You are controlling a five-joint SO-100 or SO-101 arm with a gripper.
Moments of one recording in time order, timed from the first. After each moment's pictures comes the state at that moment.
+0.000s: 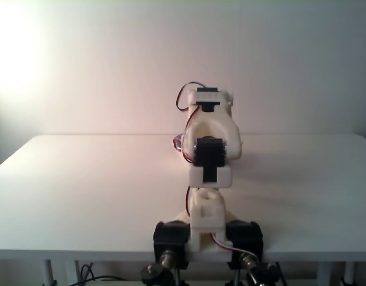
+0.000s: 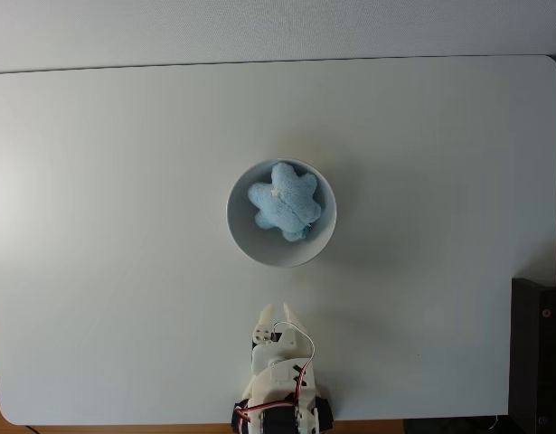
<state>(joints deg) -0.7 178.2 168.3 71.0 87.3</state>
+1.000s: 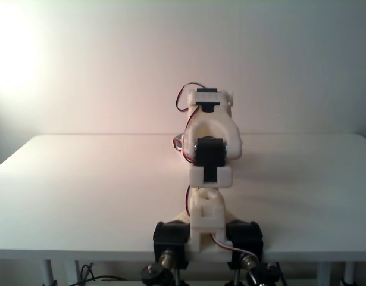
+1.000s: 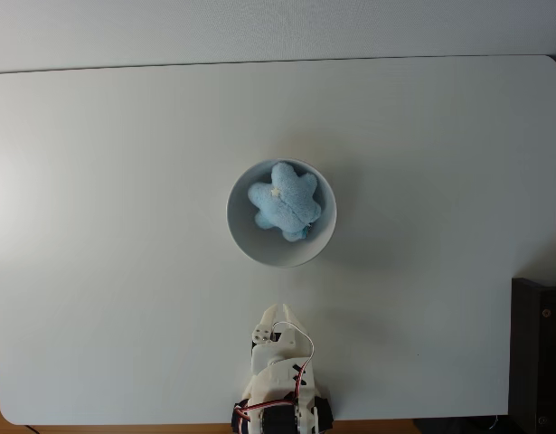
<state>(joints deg) -1.0 178.2 168.5 71.0 87.1</state>
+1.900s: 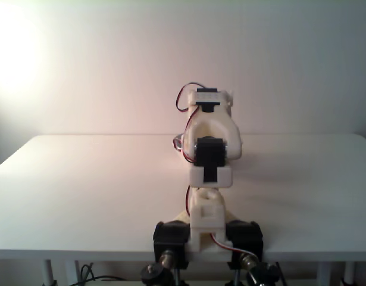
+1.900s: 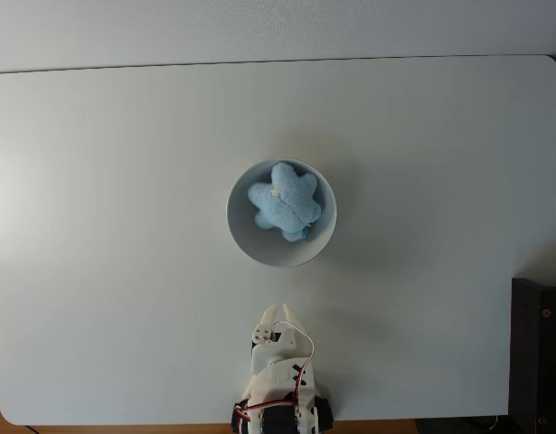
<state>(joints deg) -1.0 178.2 168.5 71.0 87.1</state>
